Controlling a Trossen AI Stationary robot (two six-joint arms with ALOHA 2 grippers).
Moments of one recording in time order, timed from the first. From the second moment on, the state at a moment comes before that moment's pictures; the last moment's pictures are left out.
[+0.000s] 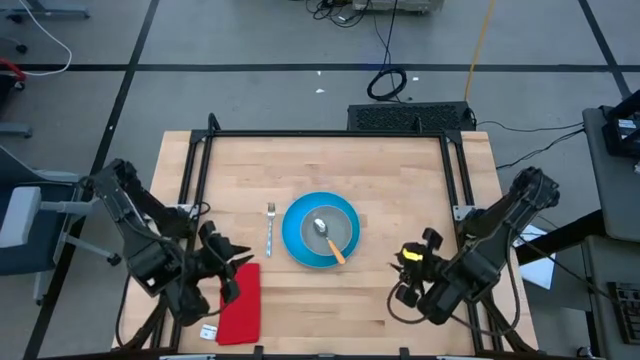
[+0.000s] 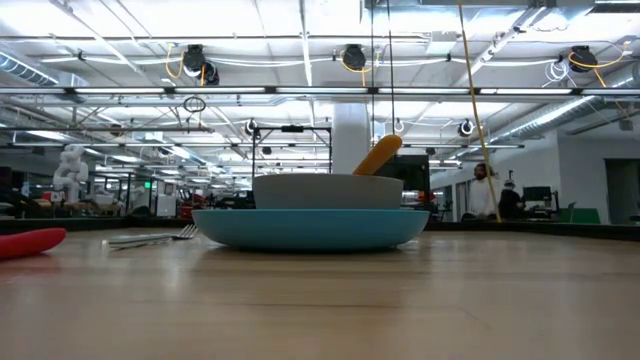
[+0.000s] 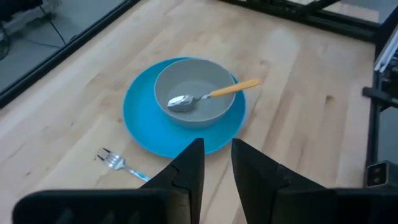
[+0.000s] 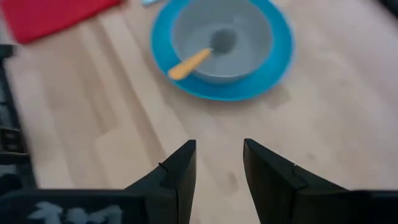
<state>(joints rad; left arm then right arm) -0.88 1.42 1.43 -1.28 -0.86 -1.24 0.79 1.52 1.45 -1.32 0.66 1.21</state>
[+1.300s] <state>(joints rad) -0.79 0.94 0.98 -1.24 -1.28 -1.14 0.70 0.62 0.85 -0.53 0.97 0.22</state>
